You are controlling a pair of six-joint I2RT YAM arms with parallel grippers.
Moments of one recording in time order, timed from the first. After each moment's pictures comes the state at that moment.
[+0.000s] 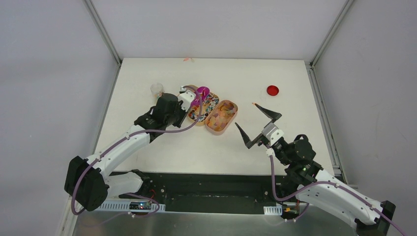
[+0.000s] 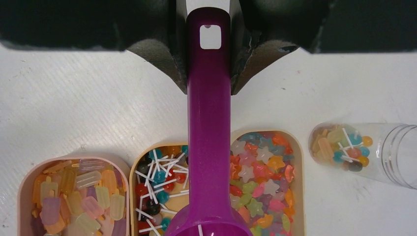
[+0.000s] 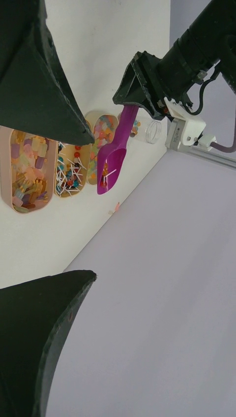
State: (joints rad) left arm -0.57 1.17 0.83 -0.34 -0.08 0.15; right arm 0.94 0.50 0.43 0.36 0.09 -0.50
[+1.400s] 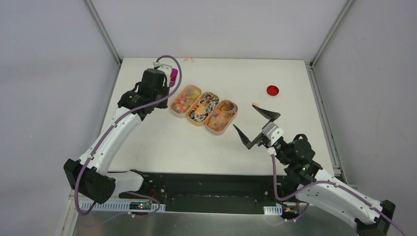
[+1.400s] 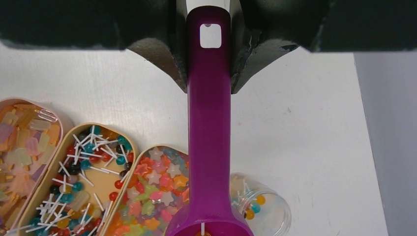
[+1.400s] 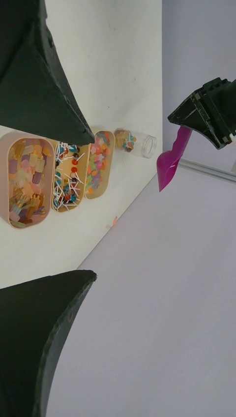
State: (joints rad) left arm -0.43 1.24 1.28 -0.79 -0.28 -0.07; right arm 0.94 0.51 0.43 0.37 0.06 -0.44
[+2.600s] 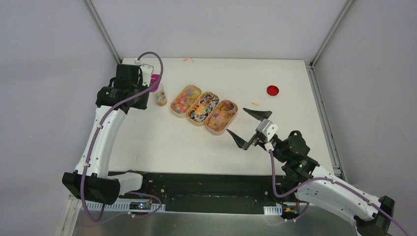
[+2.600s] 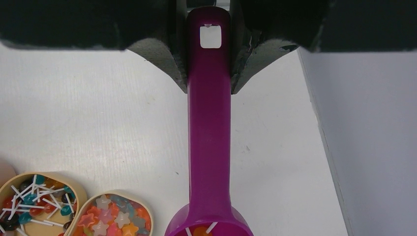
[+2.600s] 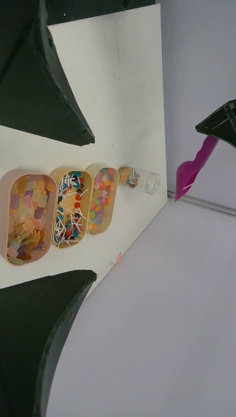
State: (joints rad) left arm -0.15 1.21 1.41 -1.05 -0.10 0.14; right arm 0.94 0.57 0.46 0.34 -0.04 -0.32
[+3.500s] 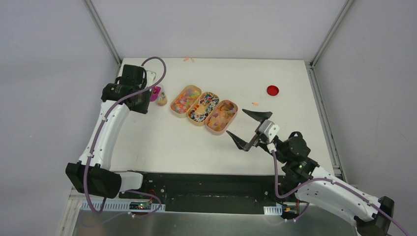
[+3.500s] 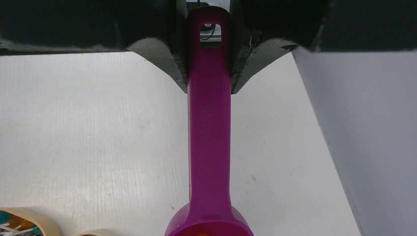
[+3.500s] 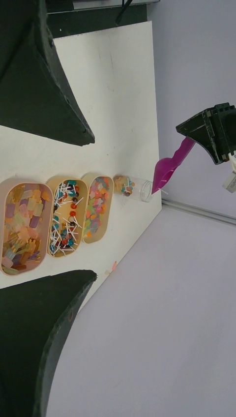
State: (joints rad) left arm -0.15 1.27 1.40 -1.13 -0.13 0.13; right arm 0.94 0.56 0.45 0.37 -0.06 -0.28
